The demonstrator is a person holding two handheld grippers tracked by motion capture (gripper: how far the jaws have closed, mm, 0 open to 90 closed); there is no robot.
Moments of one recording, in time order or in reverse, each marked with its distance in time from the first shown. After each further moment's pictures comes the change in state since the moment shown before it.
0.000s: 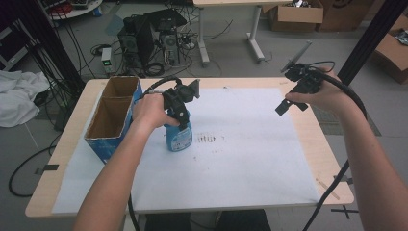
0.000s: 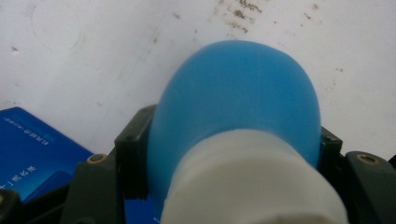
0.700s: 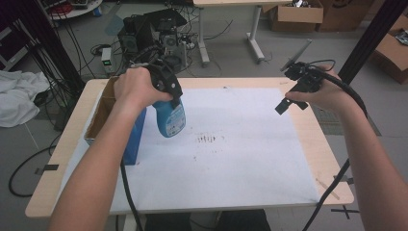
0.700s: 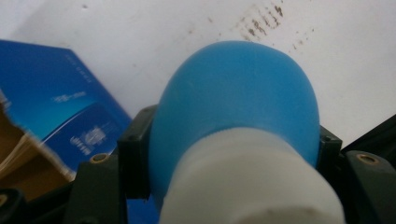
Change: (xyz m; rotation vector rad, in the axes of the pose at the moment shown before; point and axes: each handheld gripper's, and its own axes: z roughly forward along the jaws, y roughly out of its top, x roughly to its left) left arm 0.019 -0.018 -0.102 -0.038 -0.005 -0.307; right arm 0.000 0.002 -0.003 -0.002 -0.002 -0.006
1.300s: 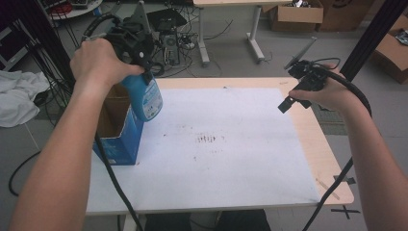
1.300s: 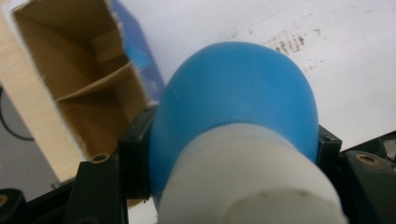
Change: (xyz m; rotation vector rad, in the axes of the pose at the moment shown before) left arm 0.046 -0.039 -0.072 -0.057 0.019 -0.264; right arm -0.004 -0.004 -0.006 -0.009 -0.006 0.018
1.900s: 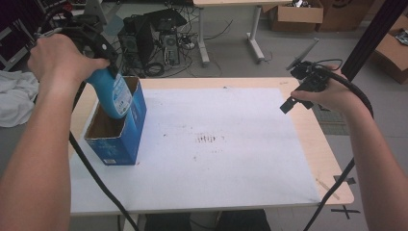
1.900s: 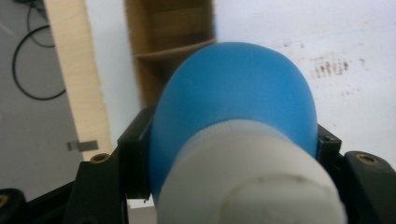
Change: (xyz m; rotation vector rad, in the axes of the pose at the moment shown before) left arm 0.066 -0.031 -0.018 -0.028 0.058 -0.248; right arm -0.005 -0.004 0.002 -0.003 0.002 0.009
